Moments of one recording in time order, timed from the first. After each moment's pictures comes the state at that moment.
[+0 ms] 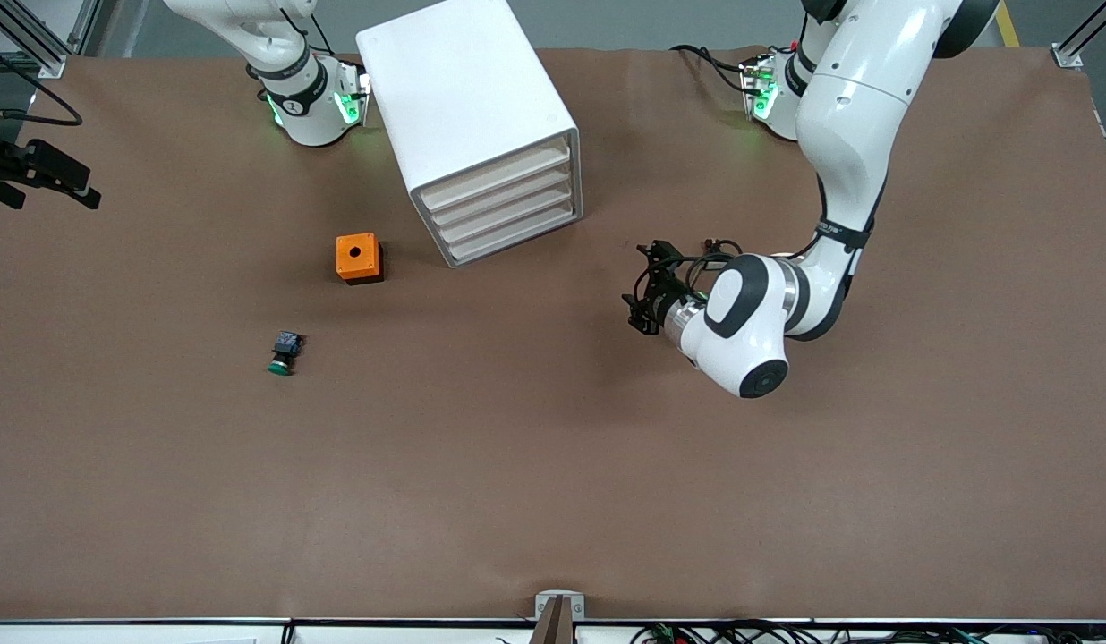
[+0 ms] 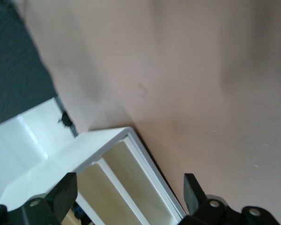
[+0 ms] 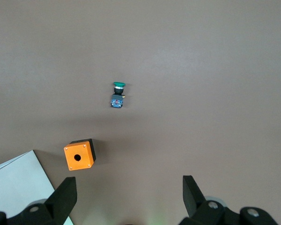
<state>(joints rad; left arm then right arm) -0.39 0.74 -0.06 -1.52 -0.70 1.56 -1.75 -0.03 -0.17 -0.09 -1.77 0.00 1.57 -0.10</state>
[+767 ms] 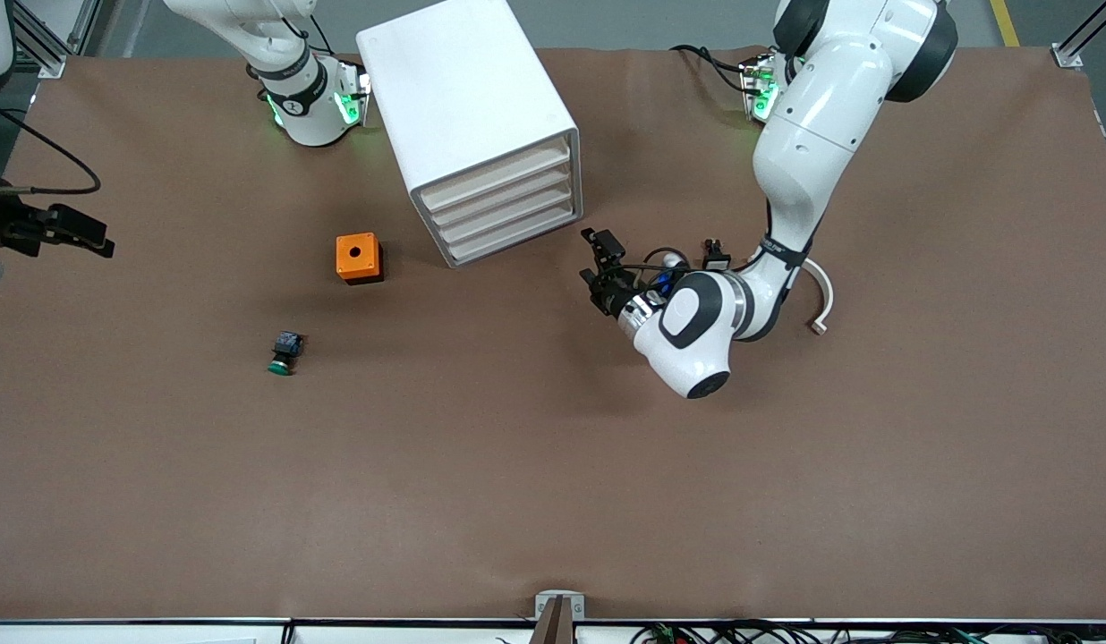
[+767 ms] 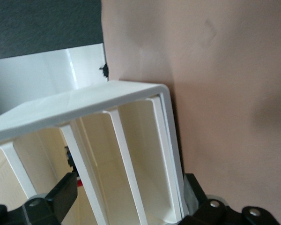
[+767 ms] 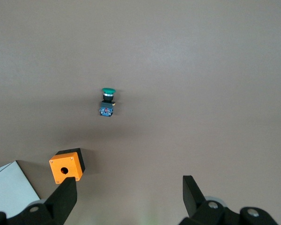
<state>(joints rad) -0.43 0.91 -0.12 -1.43 -0.92 1.52 -2.08 -0.03 0.01 -0.09 -1.68 -0.03 1.60 -0.10</state>
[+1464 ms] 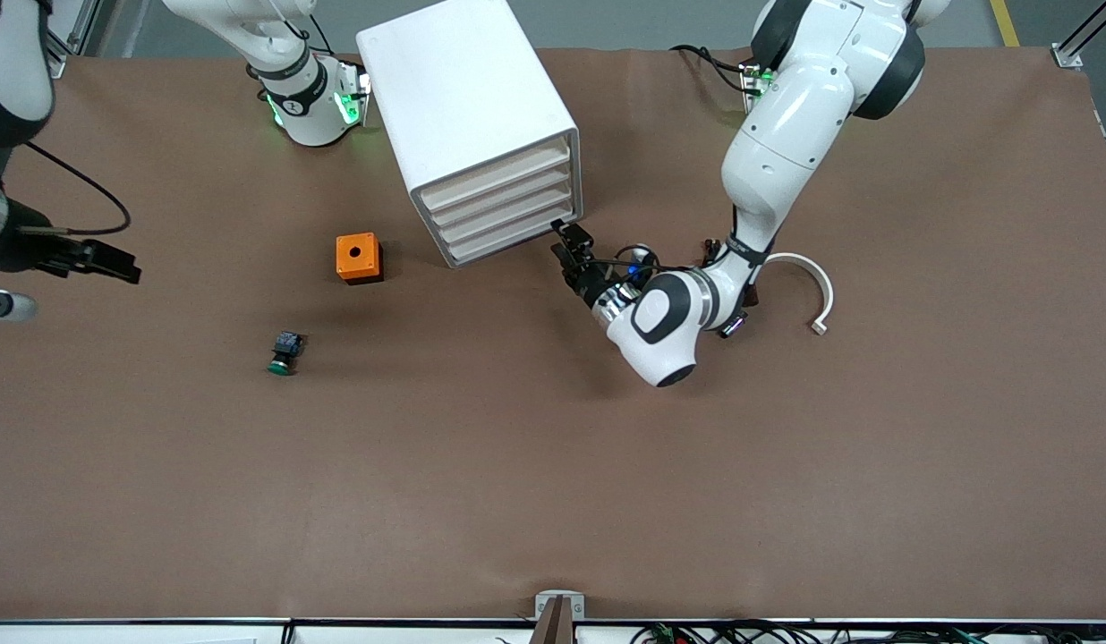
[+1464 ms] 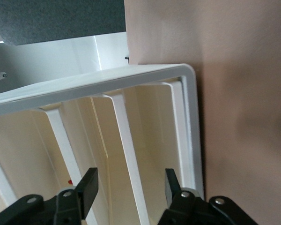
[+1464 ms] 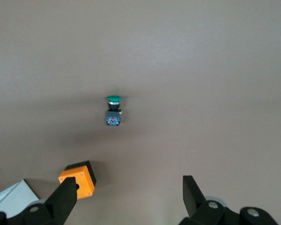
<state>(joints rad) -0.51 0.98 -0.12 -1.42 -1.04 1.51 -2.11 0.01 0.06 -0.08 -1.72 -0.02 1.68 0.06</state>
